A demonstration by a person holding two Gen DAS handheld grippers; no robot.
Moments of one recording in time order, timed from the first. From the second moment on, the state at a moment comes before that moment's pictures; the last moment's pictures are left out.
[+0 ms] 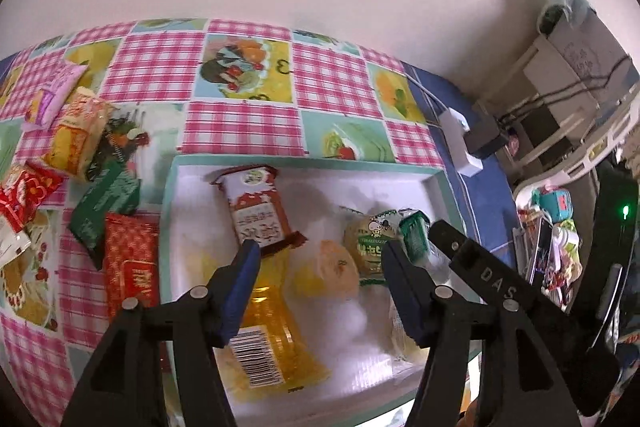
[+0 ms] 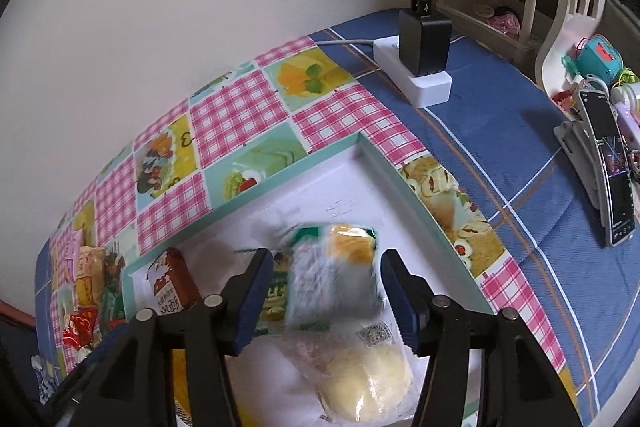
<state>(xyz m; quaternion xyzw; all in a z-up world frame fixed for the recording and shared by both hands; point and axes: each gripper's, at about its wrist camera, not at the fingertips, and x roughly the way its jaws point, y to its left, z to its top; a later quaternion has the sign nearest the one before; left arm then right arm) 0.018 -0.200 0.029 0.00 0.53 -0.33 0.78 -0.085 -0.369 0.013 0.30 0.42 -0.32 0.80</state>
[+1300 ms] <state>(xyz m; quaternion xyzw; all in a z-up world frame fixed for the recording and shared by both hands) 0.074 -0.031 0.050 -0.06 0.47 -0.14 0.87 -0.051 -0.259 0.035 0.23 0.44 -0.22 0.84</state>
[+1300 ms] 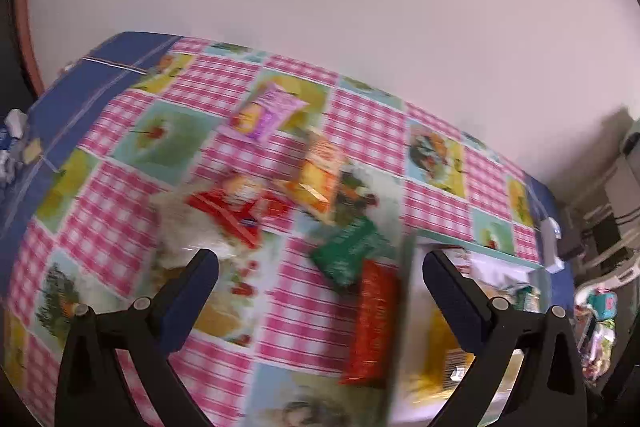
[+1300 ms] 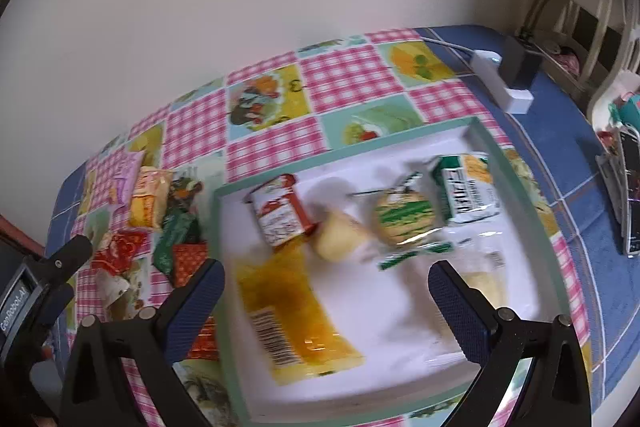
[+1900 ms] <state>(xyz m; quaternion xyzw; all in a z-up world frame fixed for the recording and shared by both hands) 0.102 0.089 0.048 -0.12 0.49 -0.04 0.86 0.010 -0.160 0.030 0.17 0.46 -0.12 0.86</state>
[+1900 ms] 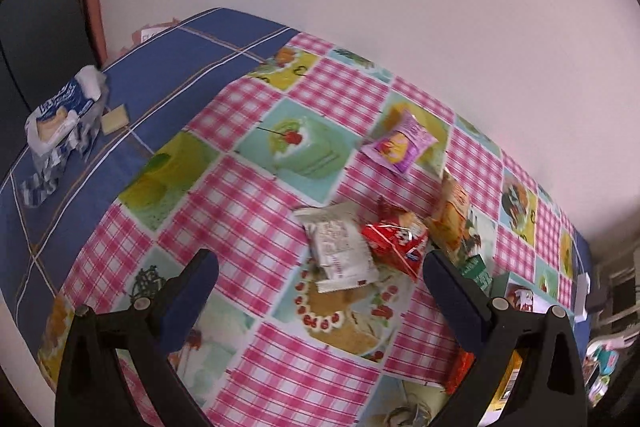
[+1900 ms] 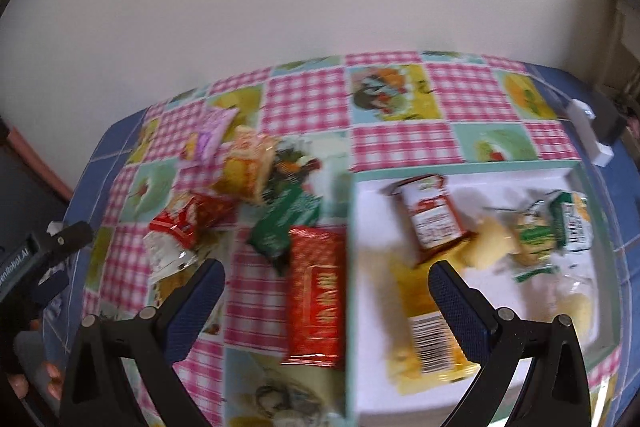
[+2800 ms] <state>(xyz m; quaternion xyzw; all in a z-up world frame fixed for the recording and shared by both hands) 0.126 0.054 -0.042 -0.07 0.60 -0.04 0.80 0.038 -0.138 -0.031 0.18 0.53 -0.10 0.82</state>
